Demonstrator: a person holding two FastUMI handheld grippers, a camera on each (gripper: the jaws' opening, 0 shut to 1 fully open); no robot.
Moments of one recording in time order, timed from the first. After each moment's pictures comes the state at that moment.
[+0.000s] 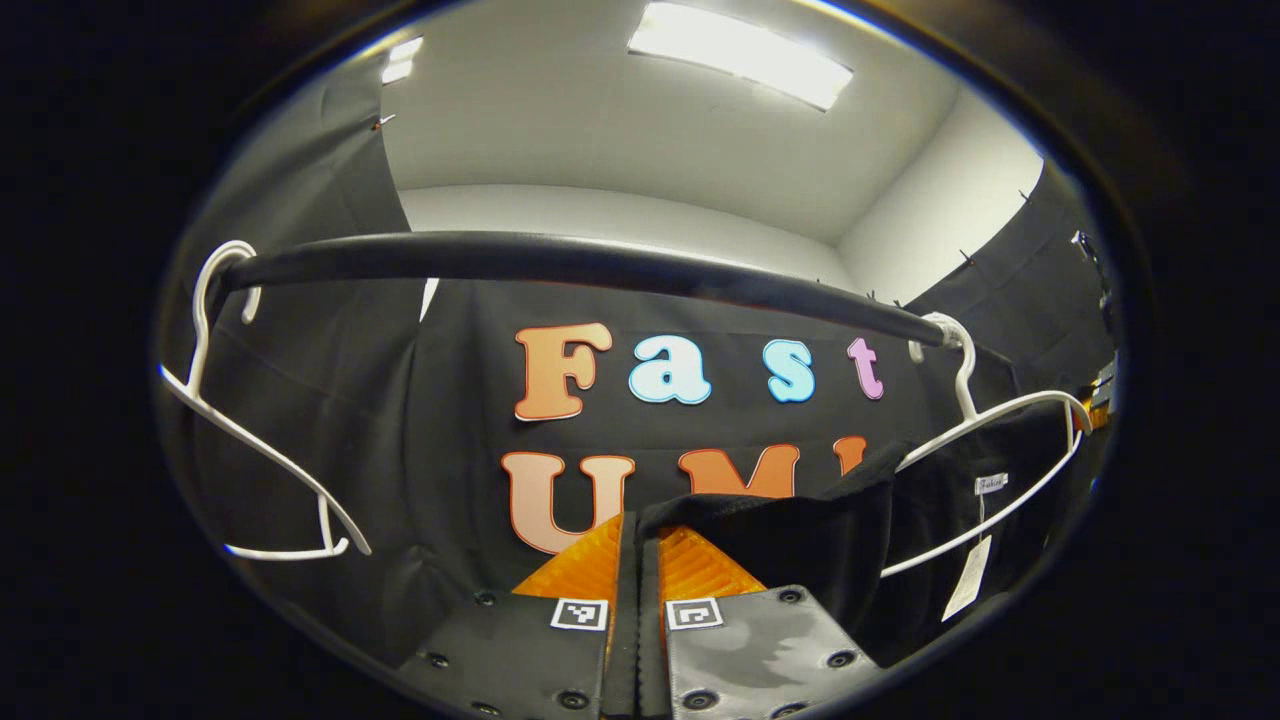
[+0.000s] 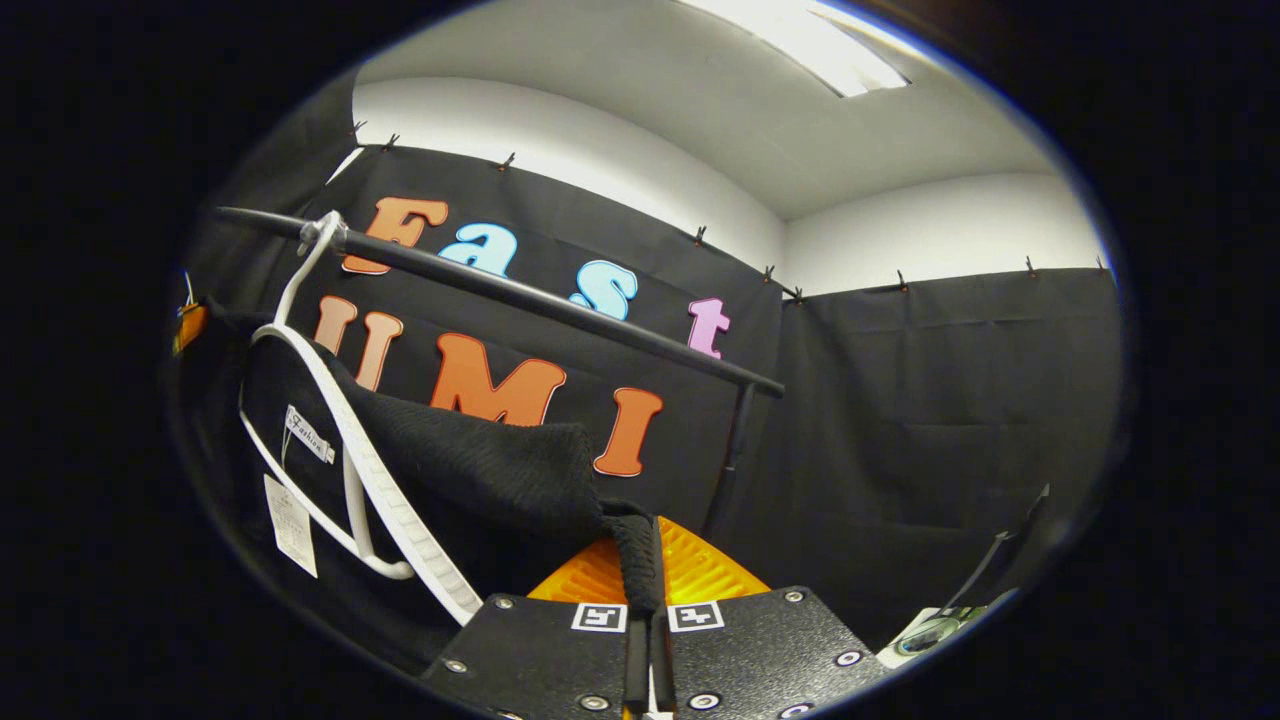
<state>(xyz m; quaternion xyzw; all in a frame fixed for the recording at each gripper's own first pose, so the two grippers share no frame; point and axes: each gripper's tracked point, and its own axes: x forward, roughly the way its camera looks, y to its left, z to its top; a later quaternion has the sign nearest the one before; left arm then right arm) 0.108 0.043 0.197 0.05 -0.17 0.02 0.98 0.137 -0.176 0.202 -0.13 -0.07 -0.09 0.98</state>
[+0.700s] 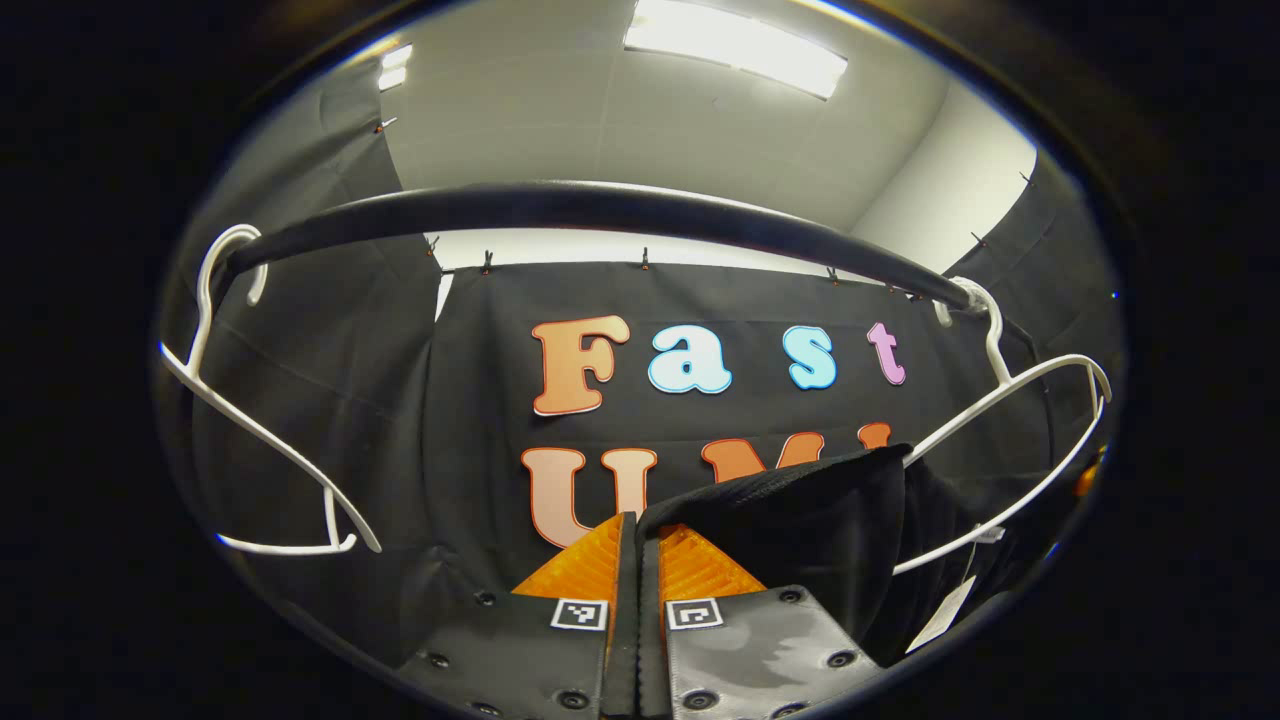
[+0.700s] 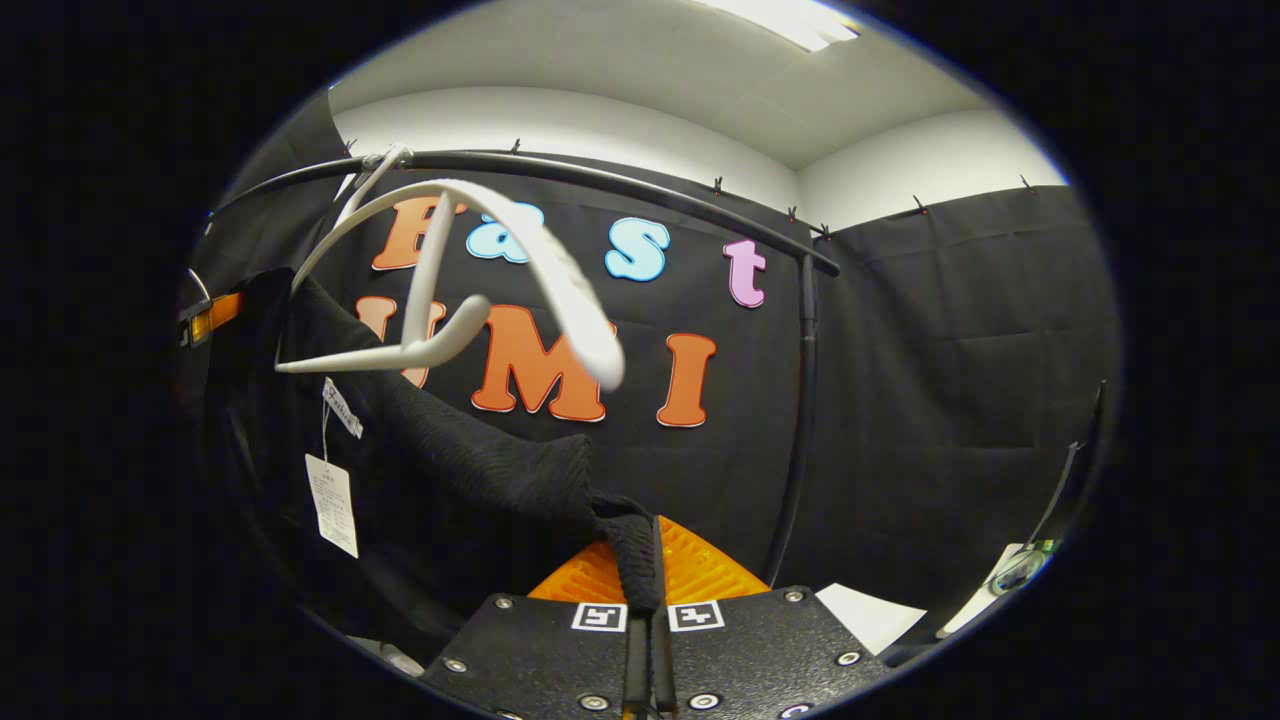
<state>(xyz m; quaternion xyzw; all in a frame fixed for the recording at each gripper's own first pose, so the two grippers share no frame) 0.122 0.059 0.185 0.06 -0.17 0.05 0.98 0.145 -0.134 0.081 -0.05 -0.03 -0.03 1.00</state>
